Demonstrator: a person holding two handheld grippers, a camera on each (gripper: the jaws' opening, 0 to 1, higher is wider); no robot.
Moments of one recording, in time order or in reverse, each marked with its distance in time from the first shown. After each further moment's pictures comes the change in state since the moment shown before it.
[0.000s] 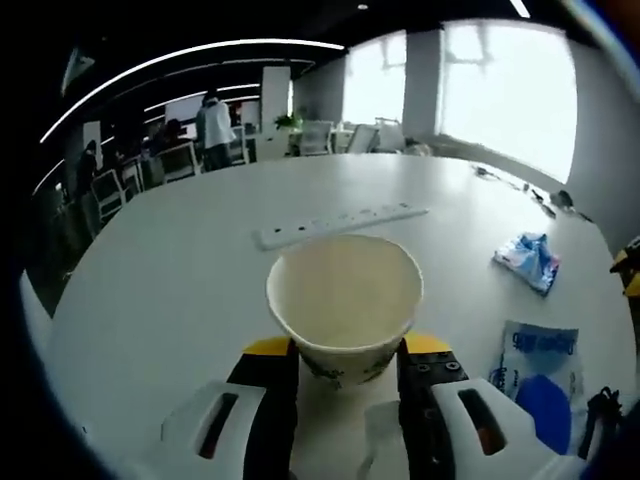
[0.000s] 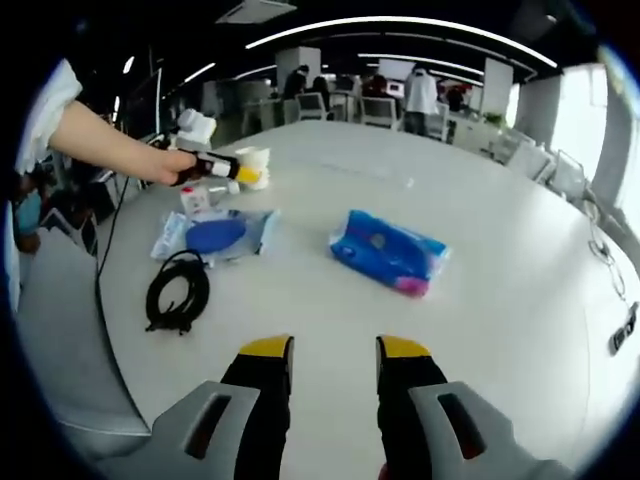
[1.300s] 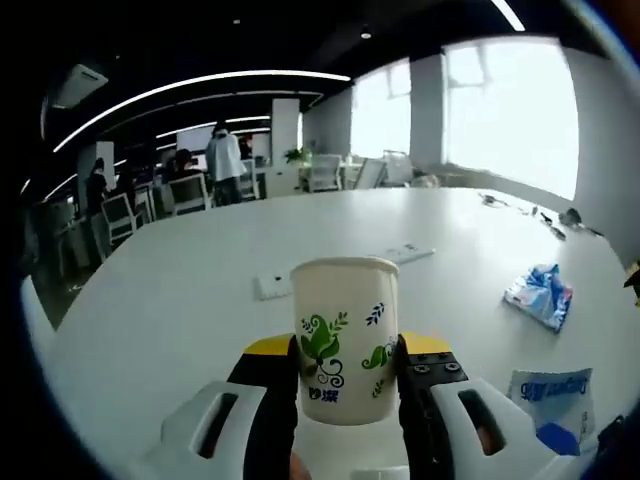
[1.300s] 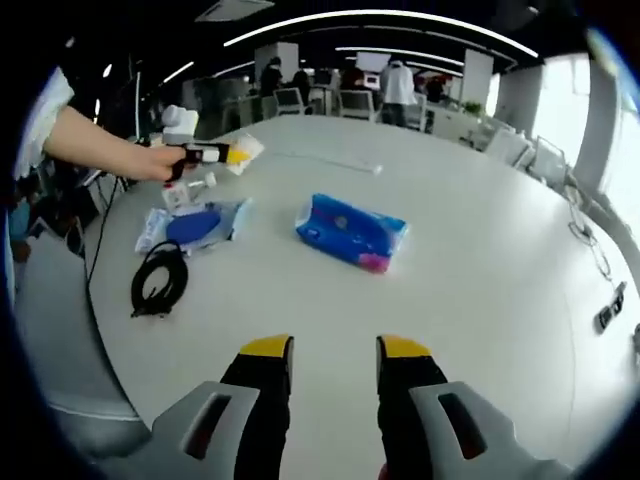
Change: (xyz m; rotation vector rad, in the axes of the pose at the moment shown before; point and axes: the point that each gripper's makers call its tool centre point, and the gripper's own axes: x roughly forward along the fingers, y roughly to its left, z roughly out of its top) left arm 0.016 -0.008 0.041 0.032 -0.178 0.006; right arm -0.017 -0.023 -0.016 0.029 0.023 -0.059
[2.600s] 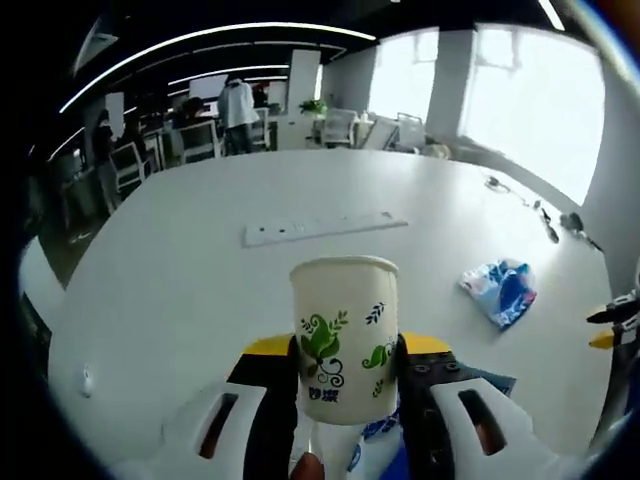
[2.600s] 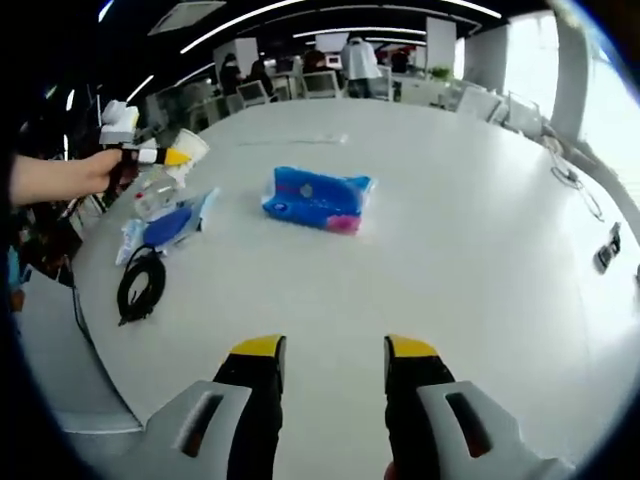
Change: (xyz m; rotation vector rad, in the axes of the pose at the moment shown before) left arm -0.052 -0.045 -0.006 -0.152 0.213 0.063; right arm -0.006 -0.030 -0.042 0.198 0.084 -0.073
